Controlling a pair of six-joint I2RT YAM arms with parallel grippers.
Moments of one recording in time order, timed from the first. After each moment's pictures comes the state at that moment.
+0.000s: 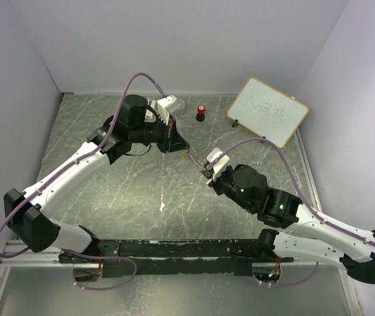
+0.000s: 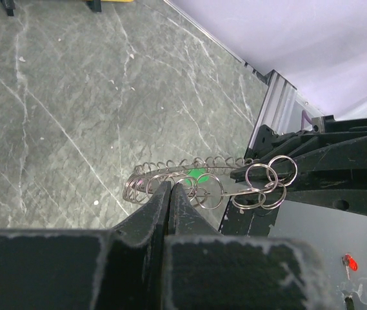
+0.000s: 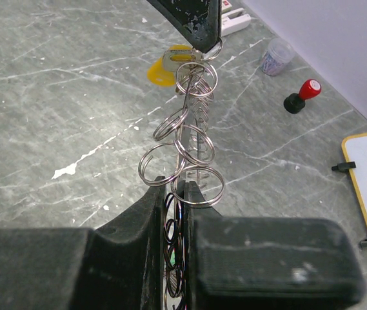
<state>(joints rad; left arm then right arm) -0.65 1.40 1.35 -0.34 0.58 -0.23 1.11 0.77 0.82 -0.33 0.37 -0.18</state>
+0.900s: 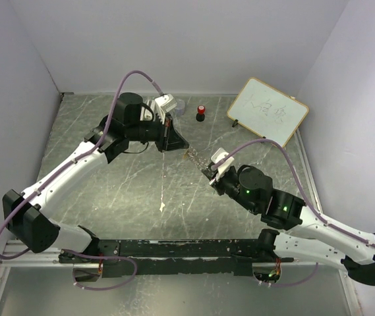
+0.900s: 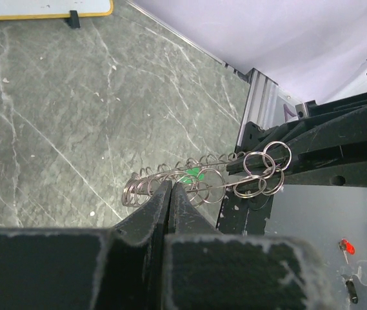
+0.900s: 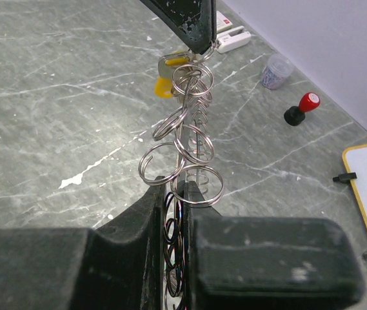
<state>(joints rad) -0.61 1.40 1.35 -0.31 0.70 -0.20 1.11 0.73 0.81 -0.30 0.35 -0.18</state>
